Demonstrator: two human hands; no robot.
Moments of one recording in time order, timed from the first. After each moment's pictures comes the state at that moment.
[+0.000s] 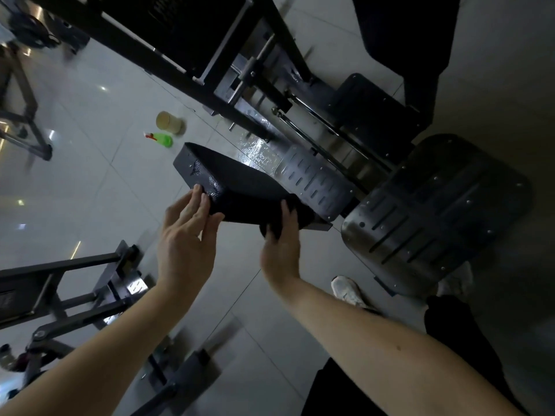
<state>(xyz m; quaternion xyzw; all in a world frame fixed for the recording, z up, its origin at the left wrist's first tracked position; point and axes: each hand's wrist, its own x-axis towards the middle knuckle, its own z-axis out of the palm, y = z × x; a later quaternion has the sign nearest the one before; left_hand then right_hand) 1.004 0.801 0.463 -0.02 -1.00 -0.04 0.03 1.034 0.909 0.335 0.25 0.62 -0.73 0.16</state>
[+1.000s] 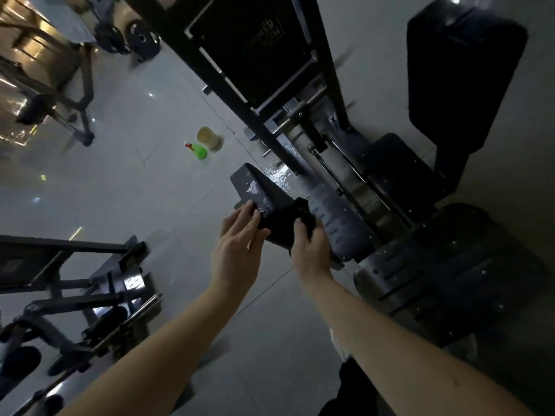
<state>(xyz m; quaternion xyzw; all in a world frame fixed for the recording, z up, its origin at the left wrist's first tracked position) 1.006 0.803 0.441 0.02 -0.99 -0.11 0.08 0.983 0.938 0.403 0.20 0.57 -0.77 0.19</state>
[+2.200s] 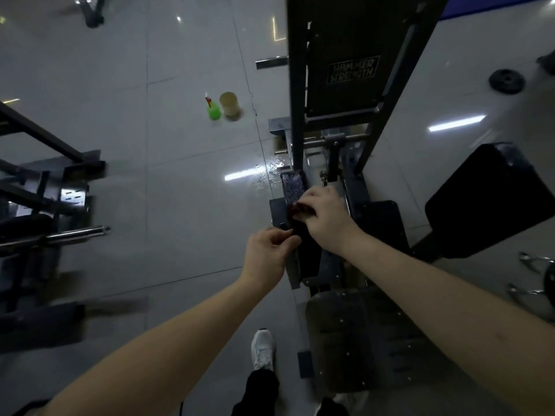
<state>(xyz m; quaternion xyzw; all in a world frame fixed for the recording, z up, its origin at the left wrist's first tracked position) 1.009 0.819 0.445 0.34 -0.78 -0.52 0.07 0.867 0.918 0.455 -0.38 0.84 -0.34 0.17</state>
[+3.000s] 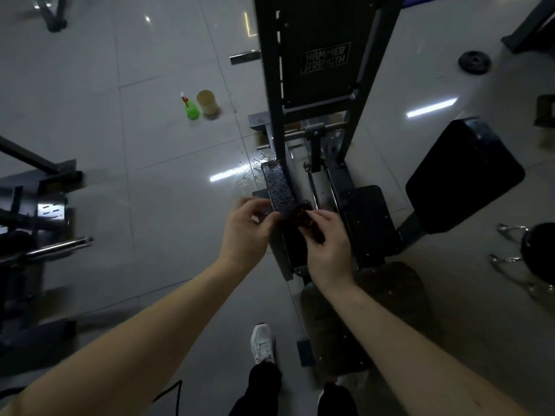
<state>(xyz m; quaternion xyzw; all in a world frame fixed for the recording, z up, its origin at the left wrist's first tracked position) 1.003 0.802 0.464 0.26 -0.85 -0.45 0.12 0.959 0.964 0.436 -0.13 0.82 -0.55 0.07</state>
